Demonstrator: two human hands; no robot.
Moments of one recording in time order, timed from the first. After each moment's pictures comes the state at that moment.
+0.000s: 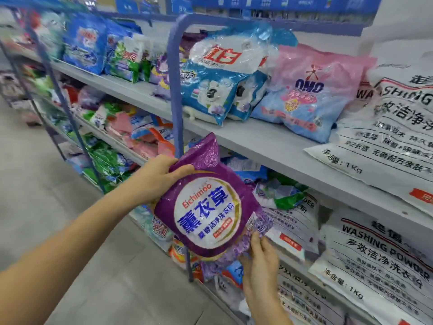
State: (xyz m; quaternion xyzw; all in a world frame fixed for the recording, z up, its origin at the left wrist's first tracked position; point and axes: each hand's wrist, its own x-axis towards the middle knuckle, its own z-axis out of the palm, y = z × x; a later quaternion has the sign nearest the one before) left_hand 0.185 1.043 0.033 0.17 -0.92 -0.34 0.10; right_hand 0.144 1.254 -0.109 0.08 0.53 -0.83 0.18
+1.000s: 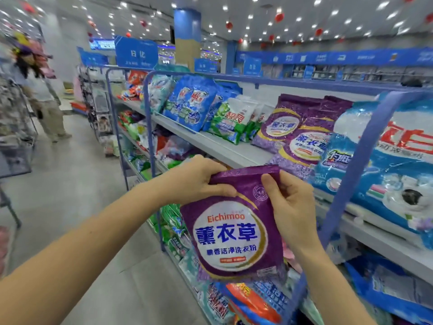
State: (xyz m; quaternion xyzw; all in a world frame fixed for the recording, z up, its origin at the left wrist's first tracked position) left_hand 0.206 0.721 0.109 -0.02 -0.97 -0.20 0.16; right_hand 0.097 0.885 0.062 -0.48 0.59 -0.65 -0.08
